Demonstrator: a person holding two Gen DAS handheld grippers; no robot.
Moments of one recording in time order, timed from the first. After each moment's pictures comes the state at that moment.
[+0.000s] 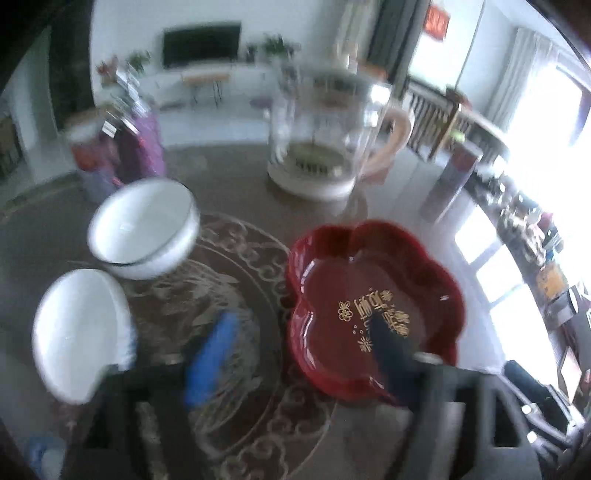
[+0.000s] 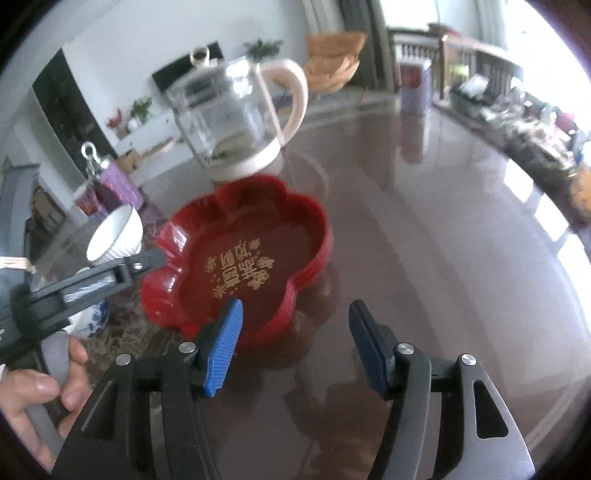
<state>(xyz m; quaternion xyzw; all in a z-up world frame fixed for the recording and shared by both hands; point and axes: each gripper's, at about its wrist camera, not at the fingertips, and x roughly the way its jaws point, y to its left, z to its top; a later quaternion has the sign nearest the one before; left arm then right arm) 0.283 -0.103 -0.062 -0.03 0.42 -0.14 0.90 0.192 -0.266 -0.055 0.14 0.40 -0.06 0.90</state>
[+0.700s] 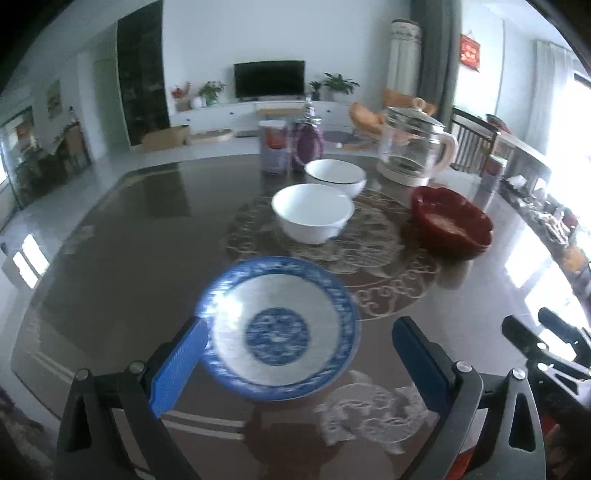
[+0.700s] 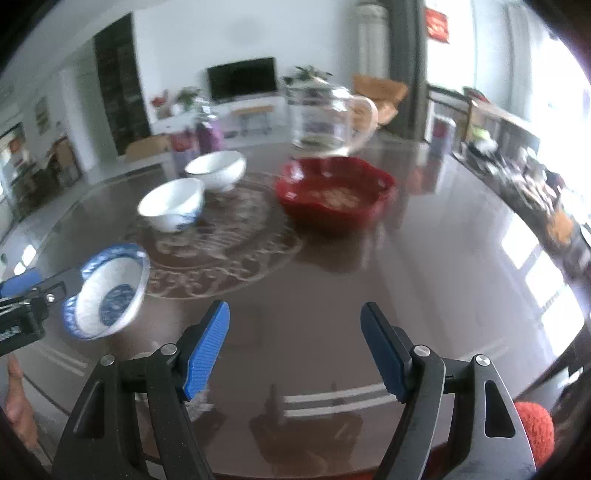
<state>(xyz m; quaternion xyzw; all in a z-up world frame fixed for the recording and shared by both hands) 0.056 0.079 -0.044 -0.01 0.38 -0.02 0.92 0.050 -0.114 -0.039 0.02 0.36 0.00 0.93</state>
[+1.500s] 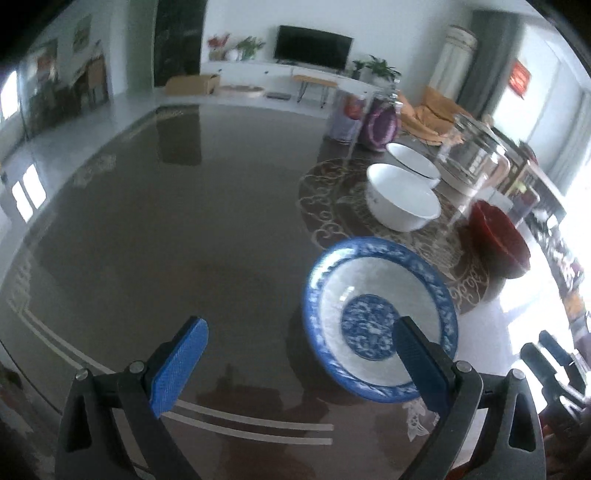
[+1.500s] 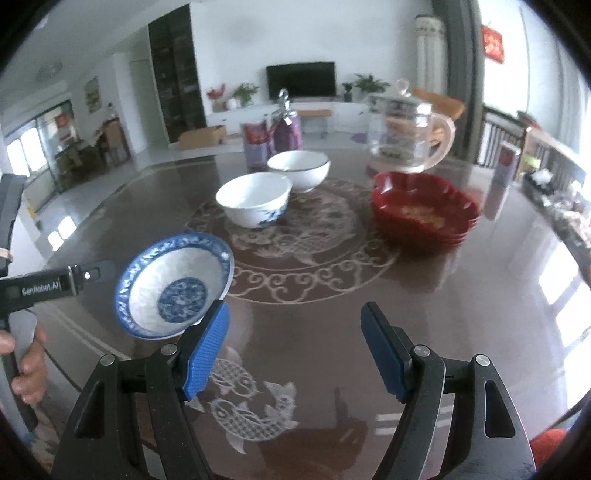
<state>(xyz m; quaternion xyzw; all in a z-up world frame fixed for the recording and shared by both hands) 0.092 0.192 -0.085 -0.11 0.44 0.00 0.89 0.070 -0.051 -0.057 0.02 0.36 0.10 0.93</state>
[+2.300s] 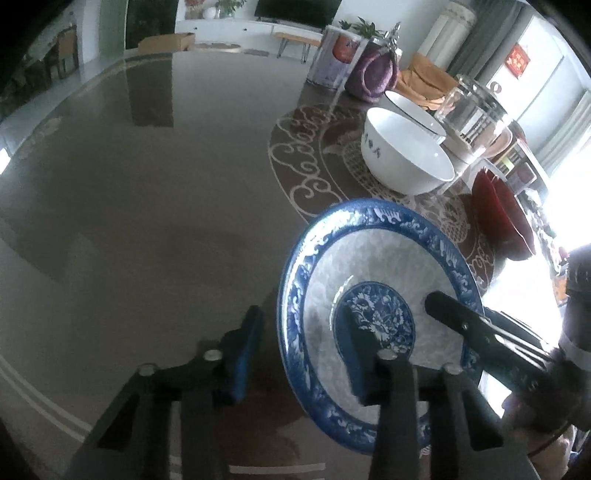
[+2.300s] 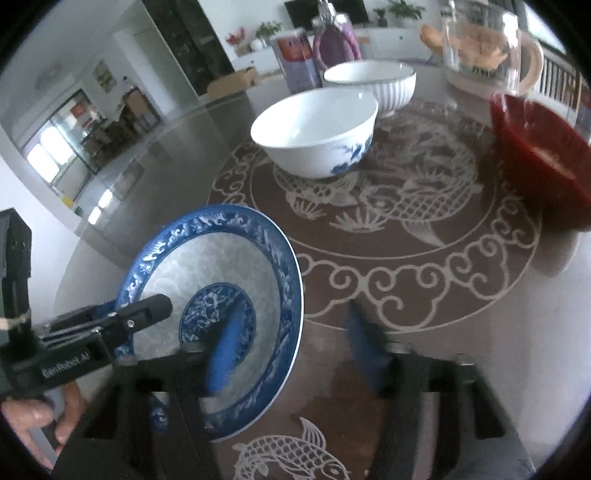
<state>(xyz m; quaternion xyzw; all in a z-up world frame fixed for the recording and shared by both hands) 0.146 0.177 -0.148 -0.13 0.51 -0.06 0.85 0.177 0.007 -0.126 0.08 0.49 0.19 0.85</state>
